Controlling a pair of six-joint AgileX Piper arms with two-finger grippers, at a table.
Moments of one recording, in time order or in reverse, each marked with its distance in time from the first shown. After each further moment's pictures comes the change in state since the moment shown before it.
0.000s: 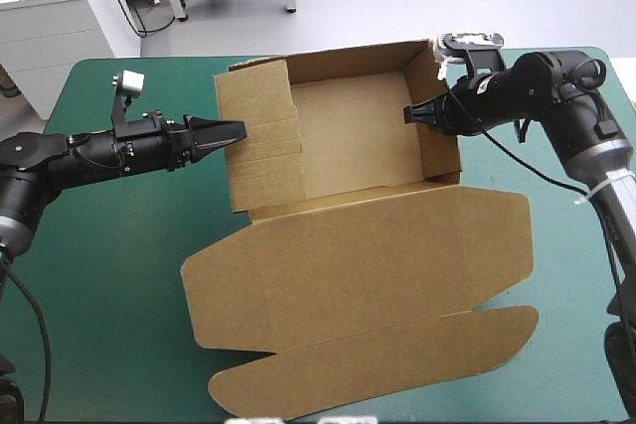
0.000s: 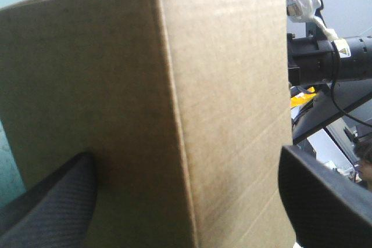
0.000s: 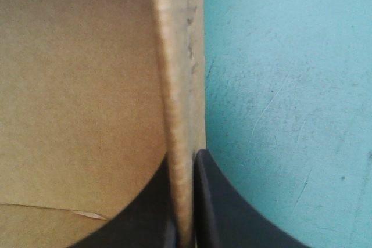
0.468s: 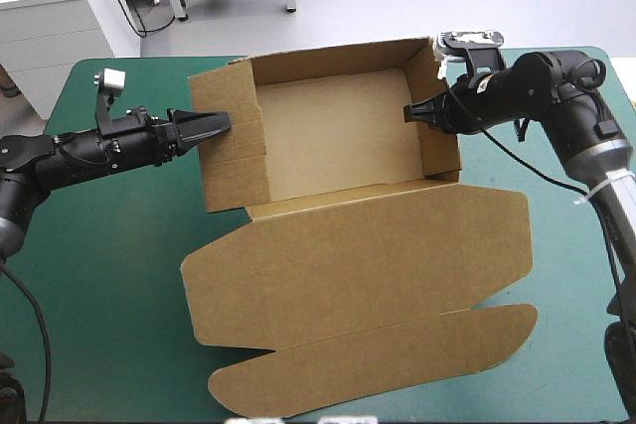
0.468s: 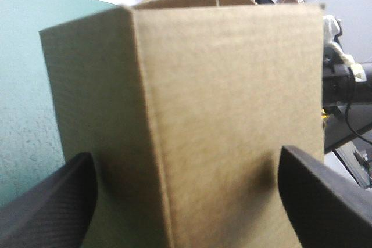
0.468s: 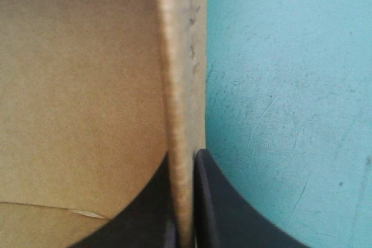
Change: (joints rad) left arm 0.065 0.009 0.012 -0.031 -0.001 0.027; right arm 0.000 0.000 0.000 -0.002 -0.012 -0.007
